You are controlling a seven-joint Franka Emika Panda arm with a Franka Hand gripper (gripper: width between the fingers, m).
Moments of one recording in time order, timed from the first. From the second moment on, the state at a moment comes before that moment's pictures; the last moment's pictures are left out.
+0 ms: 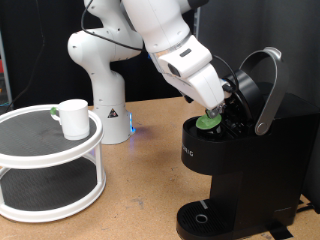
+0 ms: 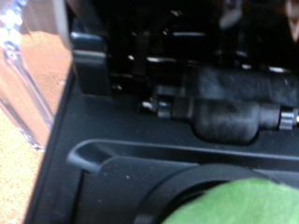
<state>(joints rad) 0.30 -0.17 -0.24 -2.33 0.55 2.15 -1.11</state>
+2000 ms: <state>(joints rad) 0.25 -0.24 -0.25 -2.34 0.58 2.22 -1.08</state>
